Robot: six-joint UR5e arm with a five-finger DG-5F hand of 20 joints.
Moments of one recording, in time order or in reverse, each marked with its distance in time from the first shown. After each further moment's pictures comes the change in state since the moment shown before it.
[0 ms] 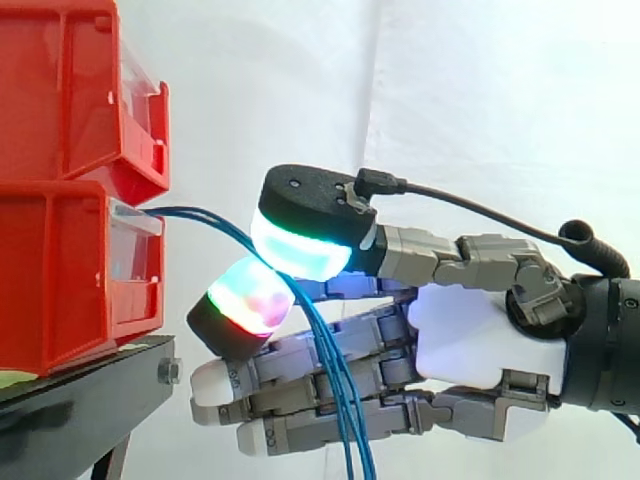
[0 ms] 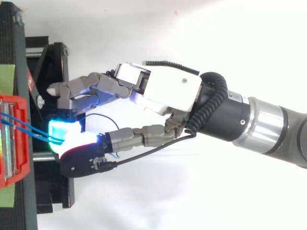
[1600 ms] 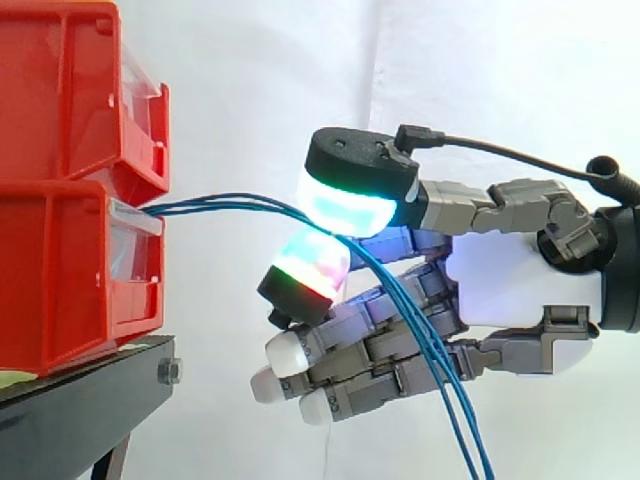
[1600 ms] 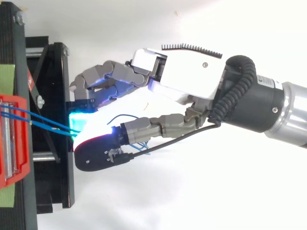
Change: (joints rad) arm -0.017 0.092 0.000 -0.236 -0.026 0.005
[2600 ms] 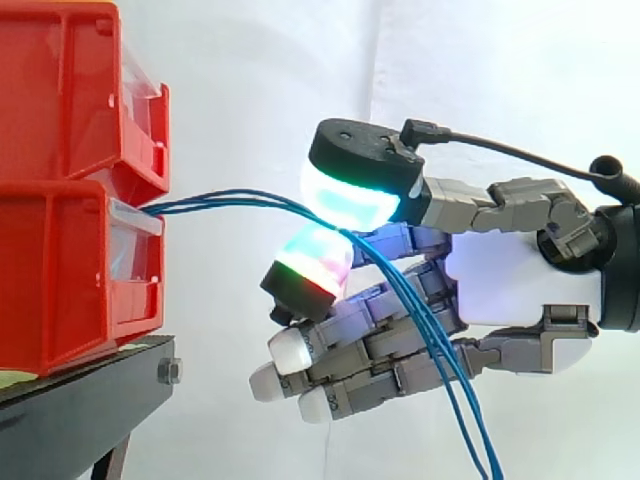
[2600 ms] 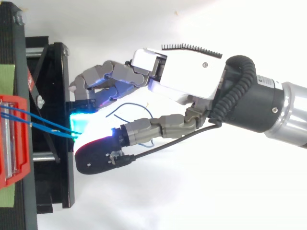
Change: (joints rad) arm 0.000 0.000 0.000 0.004 0.000 0.000
